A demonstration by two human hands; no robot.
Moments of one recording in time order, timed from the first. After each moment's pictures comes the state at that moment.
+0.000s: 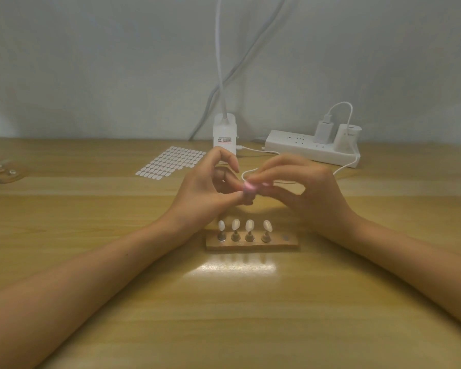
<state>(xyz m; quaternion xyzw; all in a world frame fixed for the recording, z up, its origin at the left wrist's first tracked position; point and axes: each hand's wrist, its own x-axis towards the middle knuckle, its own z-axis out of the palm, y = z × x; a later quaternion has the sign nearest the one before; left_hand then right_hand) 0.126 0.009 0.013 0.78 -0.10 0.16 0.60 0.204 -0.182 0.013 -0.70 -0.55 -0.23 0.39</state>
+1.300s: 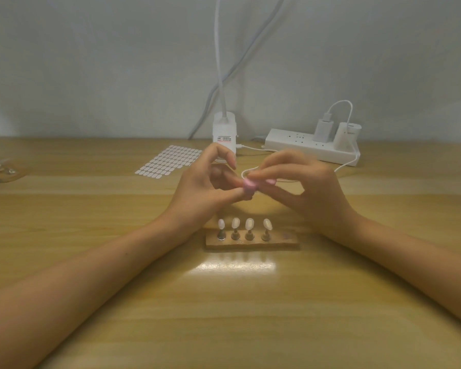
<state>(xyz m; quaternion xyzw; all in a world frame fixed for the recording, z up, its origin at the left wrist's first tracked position) 0.124 0.008 0.015 0.77 -0.11 0.17 0.61 0.202 -0.183 0.012 -0.70 -0.55 -0.25 0.38</state>
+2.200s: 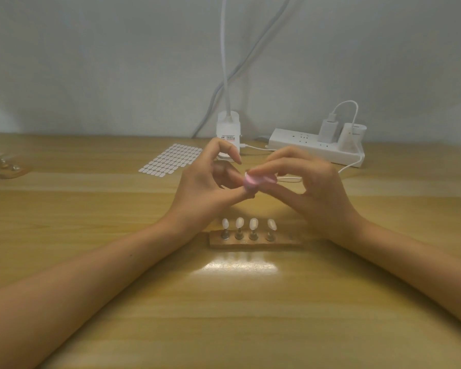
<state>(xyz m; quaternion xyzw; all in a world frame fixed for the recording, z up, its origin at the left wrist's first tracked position) 0.123 0.006 0.015 0.78 -0.11 0.22 0.57 0.193 -0.178 0.016 -0.71 -0.52 -0.22 0.43</state>
